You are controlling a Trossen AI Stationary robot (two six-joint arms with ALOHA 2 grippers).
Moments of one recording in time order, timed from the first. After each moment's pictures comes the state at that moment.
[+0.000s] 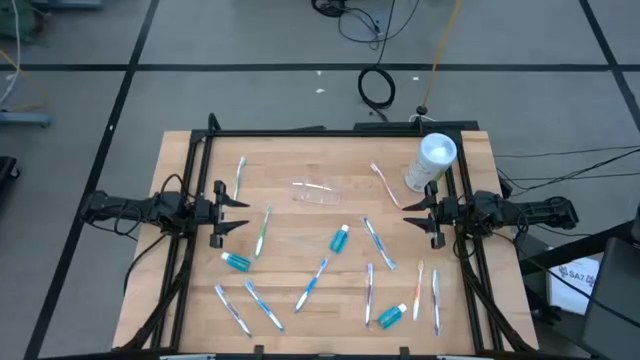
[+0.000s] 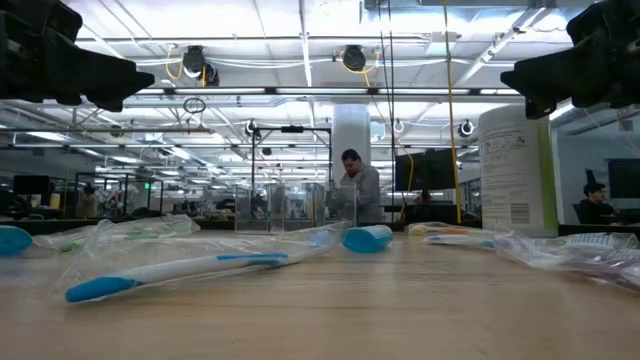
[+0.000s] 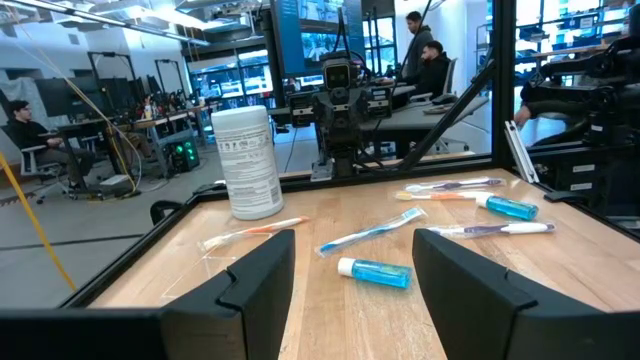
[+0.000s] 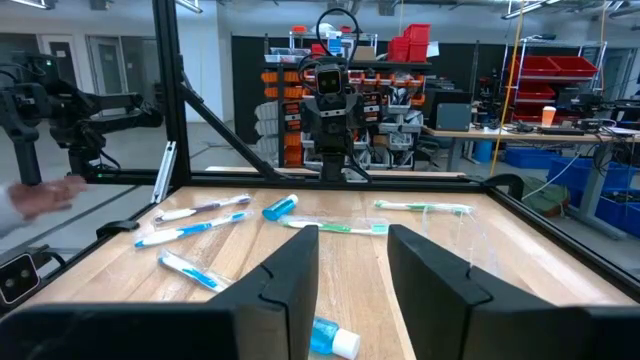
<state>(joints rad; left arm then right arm) -0.15 0.01 0.02 0.06 -0.14 0.15 0.08 0.00 0.02 0.07 0.05 -0.02</state>
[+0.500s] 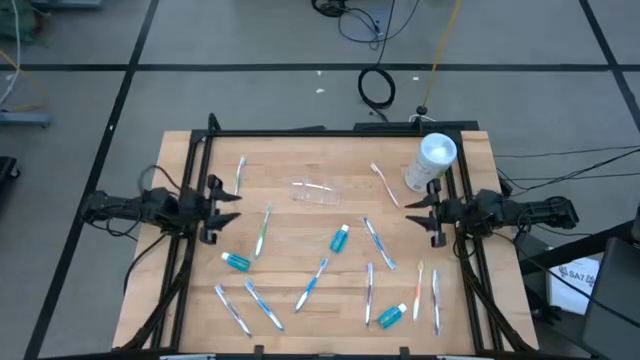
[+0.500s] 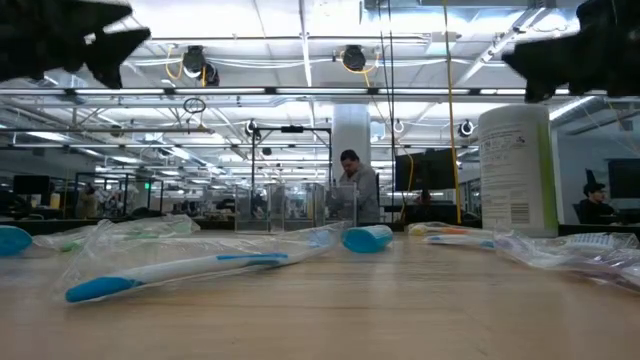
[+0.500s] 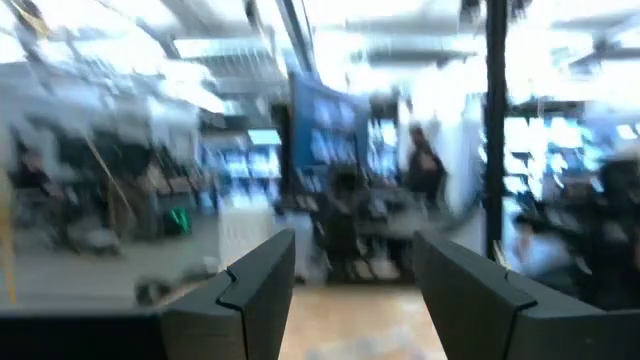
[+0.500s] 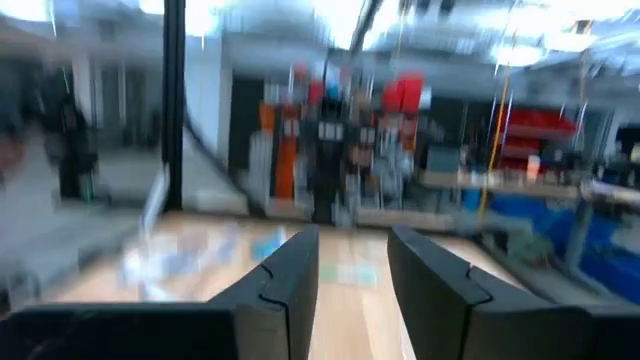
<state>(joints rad) -0.15 0.01 0.03 0.33 -0.16 0.08 0.08 0.01 0.02 0.21 0.05 -0.09</state>
